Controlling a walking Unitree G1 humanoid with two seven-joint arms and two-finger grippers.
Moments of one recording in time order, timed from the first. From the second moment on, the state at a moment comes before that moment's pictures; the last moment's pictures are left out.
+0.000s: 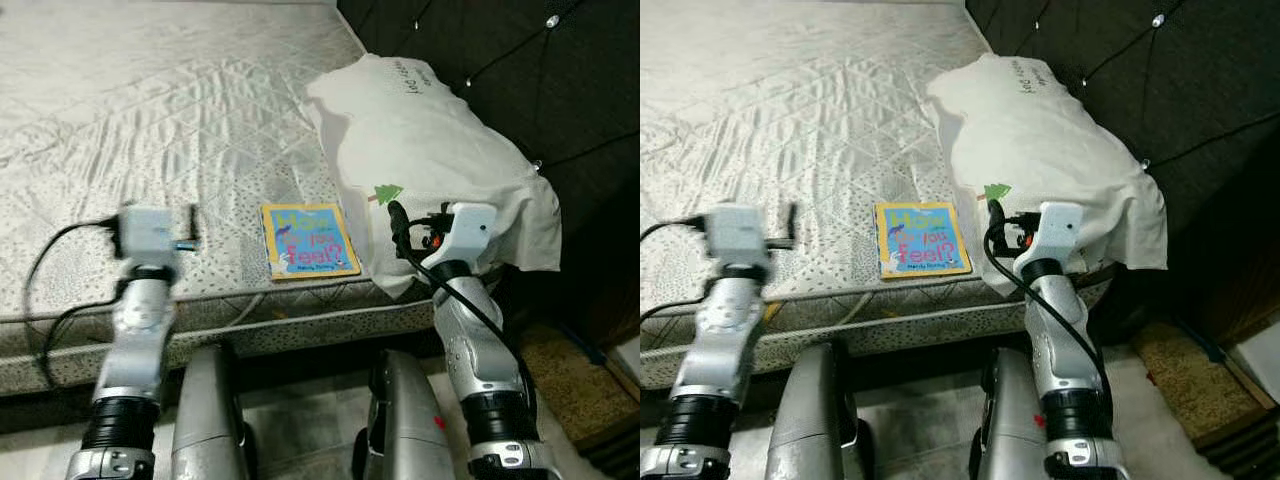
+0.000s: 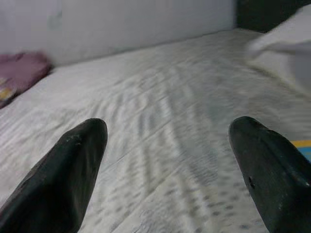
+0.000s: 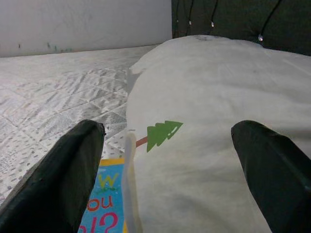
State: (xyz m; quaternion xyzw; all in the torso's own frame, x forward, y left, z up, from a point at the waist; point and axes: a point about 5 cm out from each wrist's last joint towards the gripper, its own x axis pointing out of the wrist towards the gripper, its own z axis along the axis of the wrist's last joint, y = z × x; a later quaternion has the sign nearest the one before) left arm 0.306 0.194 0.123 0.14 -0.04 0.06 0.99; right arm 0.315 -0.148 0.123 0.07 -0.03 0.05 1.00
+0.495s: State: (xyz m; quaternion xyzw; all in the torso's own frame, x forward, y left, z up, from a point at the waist) left arm 0.290 0.157 0.112 0.10 -0.04 0.00 0.99; right arm 0.307 -0.149 0.122 0.07 -0.04 0.07 0.99
